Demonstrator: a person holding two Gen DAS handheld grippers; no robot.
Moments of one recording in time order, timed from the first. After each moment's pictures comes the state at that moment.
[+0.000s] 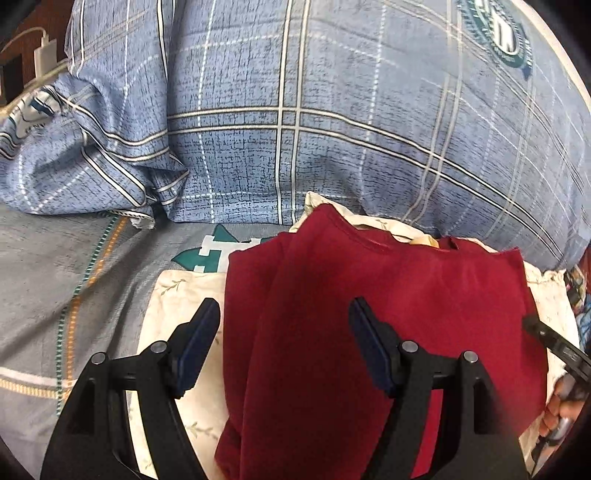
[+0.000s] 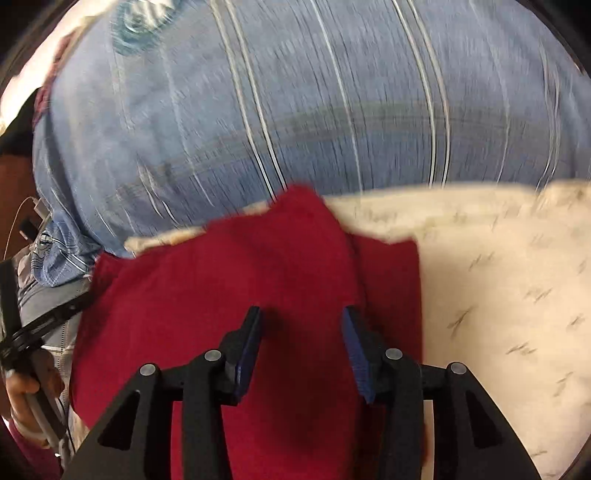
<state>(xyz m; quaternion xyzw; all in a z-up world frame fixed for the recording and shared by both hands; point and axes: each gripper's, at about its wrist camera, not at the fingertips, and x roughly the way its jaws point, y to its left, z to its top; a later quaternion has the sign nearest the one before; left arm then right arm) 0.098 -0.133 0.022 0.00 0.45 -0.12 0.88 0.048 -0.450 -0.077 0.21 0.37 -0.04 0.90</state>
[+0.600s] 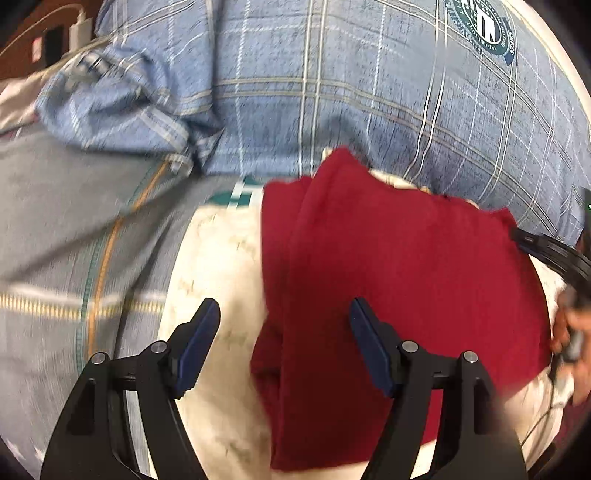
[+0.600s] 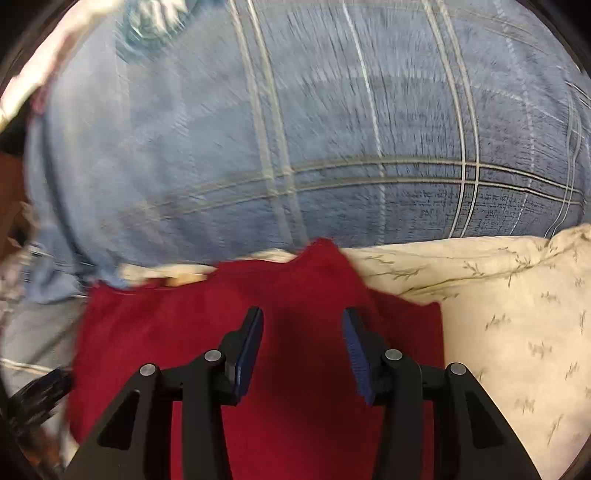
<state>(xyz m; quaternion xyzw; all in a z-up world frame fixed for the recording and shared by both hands) 0.045 -0.099 0.004 -0.01 0.47 -0.12 0.88 0.092 -0.439 -0.055 0.16 0.36 -0.08 0.92</state>
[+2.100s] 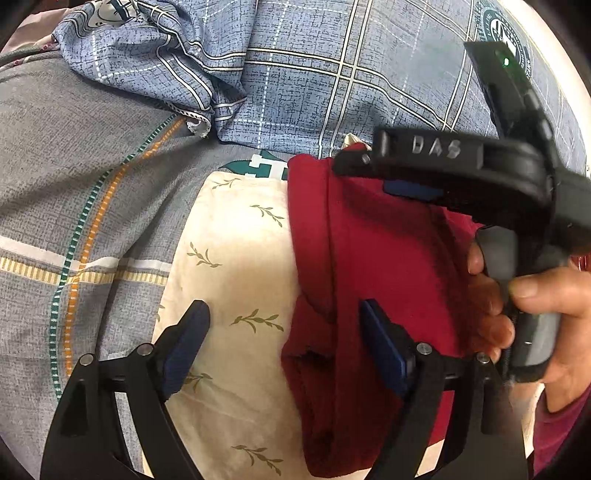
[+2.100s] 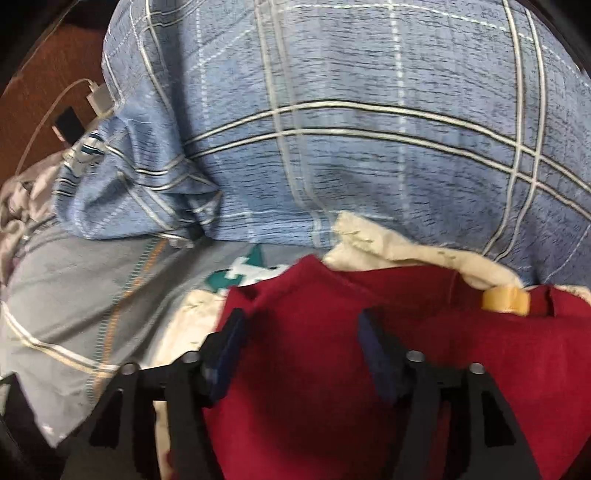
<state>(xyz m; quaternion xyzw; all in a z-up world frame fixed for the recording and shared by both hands) 0.053 -0.069 -0.030 -0.08 0.47 -0.14 0.87 0.194 -0.202 -0.065 0.08 0.42 0.11 0.90</state>
